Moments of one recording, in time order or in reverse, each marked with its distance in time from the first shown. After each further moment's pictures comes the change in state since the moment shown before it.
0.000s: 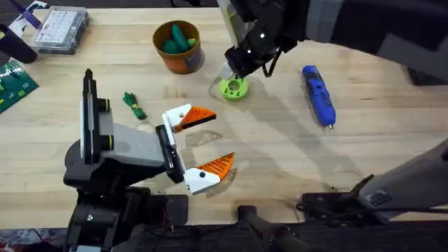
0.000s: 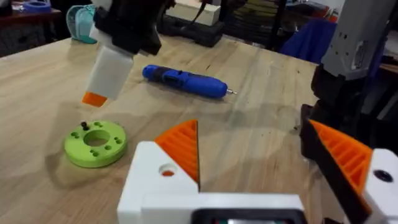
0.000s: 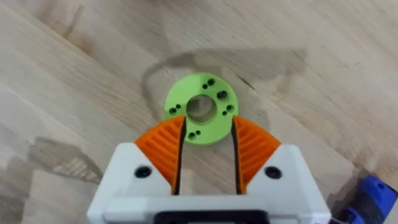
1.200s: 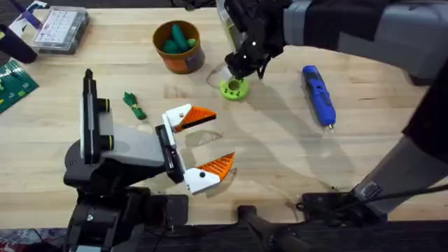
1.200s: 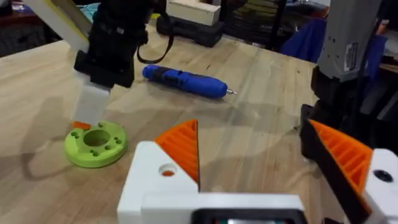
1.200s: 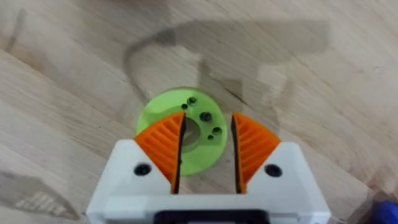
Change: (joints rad) left arm 0.000 0.000 0.000 0.000 0.000 0.000; right arm -0.051 0.150 0.000 0.105 -0.011 0.000
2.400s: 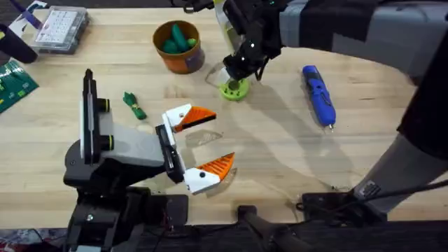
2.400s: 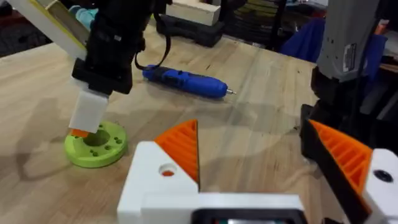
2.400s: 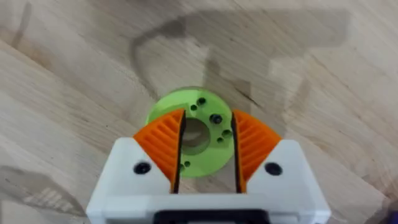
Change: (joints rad) left arm 0.000 0.000 0.000 0.000 0.000 0.000; right arm 0.000 0.023 0.000 0.015 -0.042 0.000
